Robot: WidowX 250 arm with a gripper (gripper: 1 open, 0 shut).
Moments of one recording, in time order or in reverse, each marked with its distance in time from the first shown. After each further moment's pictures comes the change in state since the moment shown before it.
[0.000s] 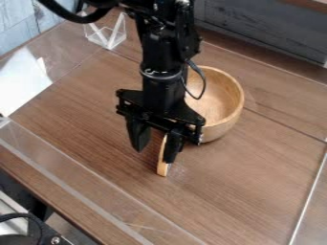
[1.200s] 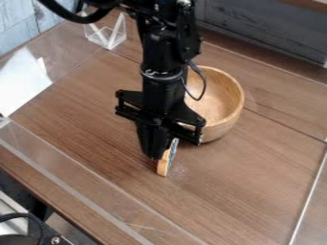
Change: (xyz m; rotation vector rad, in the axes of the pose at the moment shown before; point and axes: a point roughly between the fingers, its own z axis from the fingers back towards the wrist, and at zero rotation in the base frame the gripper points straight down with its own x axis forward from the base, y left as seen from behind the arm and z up) arm -0.002 -0.001 0.000 0.008 0.010 0.013
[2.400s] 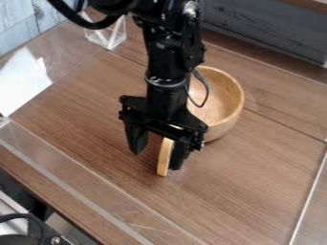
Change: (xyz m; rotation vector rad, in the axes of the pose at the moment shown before) arm 0.005 -0.002 -0.009 0.014 0.006 0.009
